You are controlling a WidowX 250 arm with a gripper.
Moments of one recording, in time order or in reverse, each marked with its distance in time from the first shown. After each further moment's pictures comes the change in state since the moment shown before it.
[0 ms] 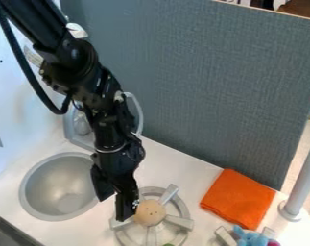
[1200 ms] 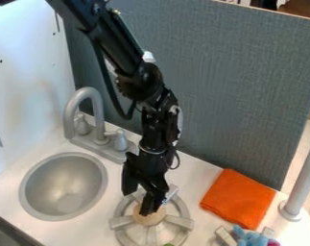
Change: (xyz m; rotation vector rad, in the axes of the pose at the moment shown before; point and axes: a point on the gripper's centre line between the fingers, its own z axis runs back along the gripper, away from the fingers) arm 0.053 0.009 -0.037 0.109 0.197 -0.032
